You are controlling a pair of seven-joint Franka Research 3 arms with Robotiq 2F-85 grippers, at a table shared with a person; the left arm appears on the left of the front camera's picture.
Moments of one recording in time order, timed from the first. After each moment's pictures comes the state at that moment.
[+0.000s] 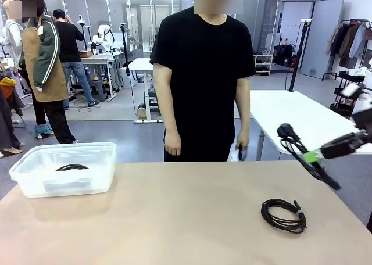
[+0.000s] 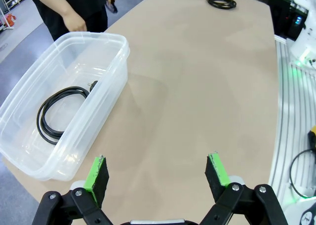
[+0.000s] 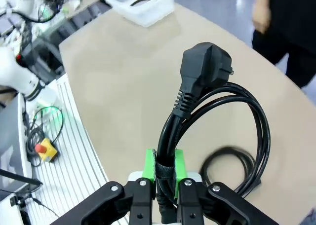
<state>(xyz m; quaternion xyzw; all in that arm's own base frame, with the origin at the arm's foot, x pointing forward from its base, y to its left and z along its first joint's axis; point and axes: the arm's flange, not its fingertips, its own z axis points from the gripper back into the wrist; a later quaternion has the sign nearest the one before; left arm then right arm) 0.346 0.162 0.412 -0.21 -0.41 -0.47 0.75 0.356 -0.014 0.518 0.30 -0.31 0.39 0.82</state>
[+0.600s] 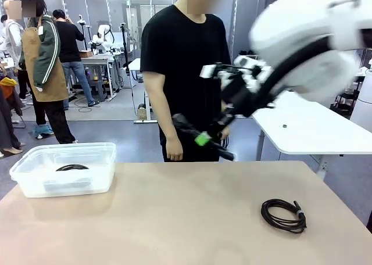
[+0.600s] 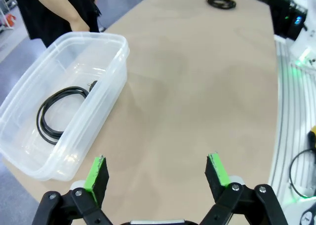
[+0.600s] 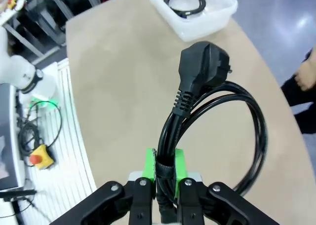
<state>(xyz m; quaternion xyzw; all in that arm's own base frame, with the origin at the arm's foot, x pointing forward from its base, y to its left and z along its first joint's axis) 0.346 0.162 0.412 -0.21 -0.41 -0.47 0.75 0.434 0.261 0.557 0.24 -0.23 0.51 0.79</state>
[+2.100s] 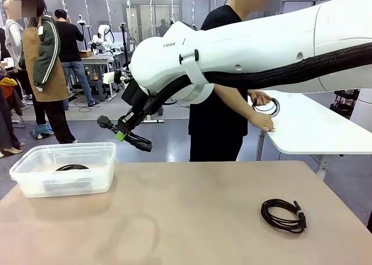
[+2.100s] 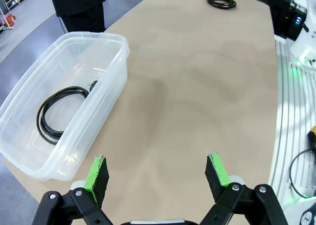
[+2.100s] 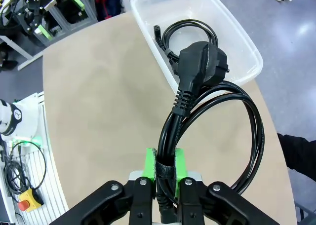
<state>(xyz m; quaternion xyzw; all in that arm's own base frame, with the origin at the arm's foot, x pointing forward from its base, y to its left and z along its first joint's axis) 0.346 0.162 0.412 -0.21 -0.41 -0.47 0.75 0.503 0.458 0.537 0.21 -0.23 0.54 0.78</state>
